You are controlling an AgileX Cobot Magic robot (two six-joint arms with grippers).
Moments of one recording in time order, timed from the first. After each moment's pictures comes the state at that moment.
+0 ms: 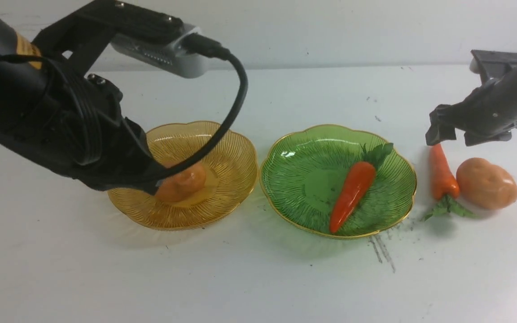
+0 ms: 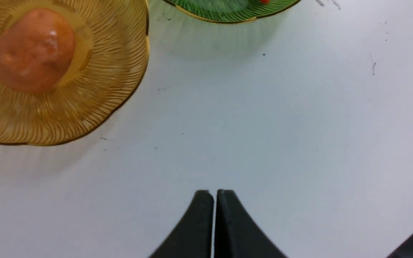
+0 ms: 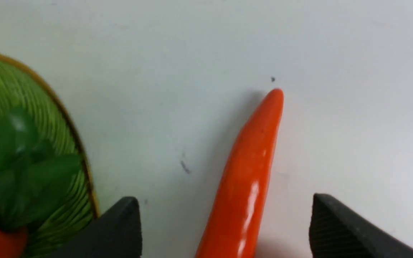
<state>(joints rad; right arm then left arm) -0.04 2.10 -1.64 0.29 0.82 -0.21 -0.45 1.27 -1.38 -0.16 1.25 0.20</state>
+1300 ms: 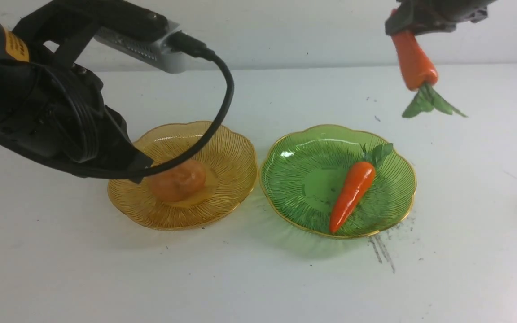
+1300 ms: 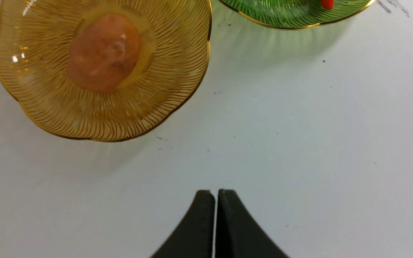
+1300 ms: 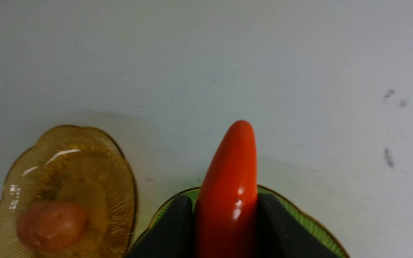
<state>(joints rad) 0.09 2.19 -2.33 0.56 1.24 -0.13 -0.45 1.27 -1.38 -0.04 1.22 0.15</state>
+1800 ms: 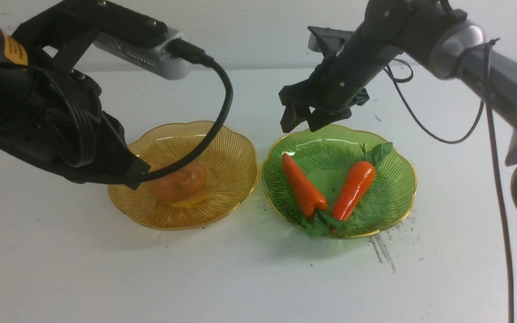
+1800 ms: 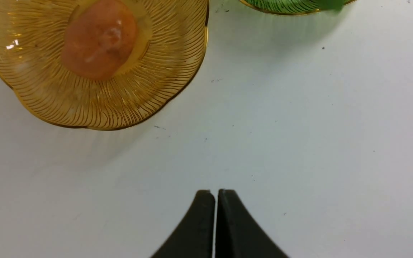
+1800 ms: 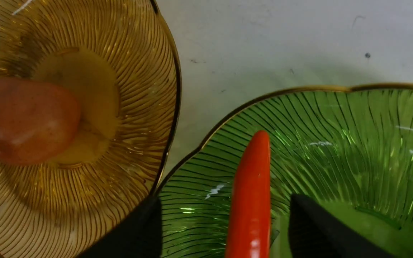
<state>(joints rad) 0.35 2.35 -2.29 0.39 1.25 -0.03 -0.45 1.27 -1.38 -0.04 1.25 0.15</state>
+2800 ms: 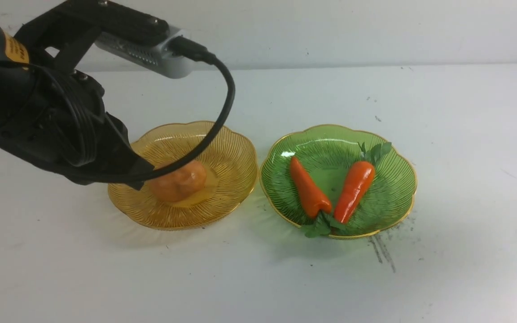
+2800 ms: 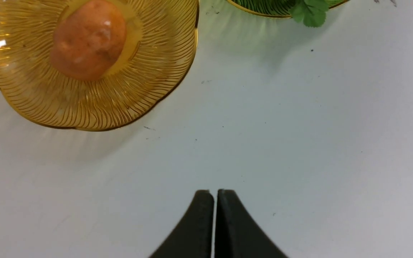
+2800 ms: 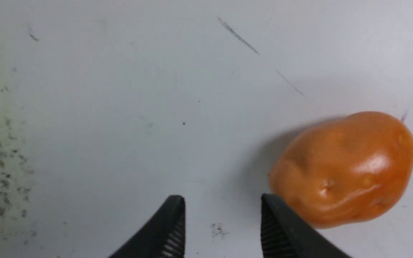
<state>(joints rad) -0.30 1.85 -1.59 0.13 1.24 -0.06 -0.45 1.27 -1.38 -0.07 1.25 0.15</state>
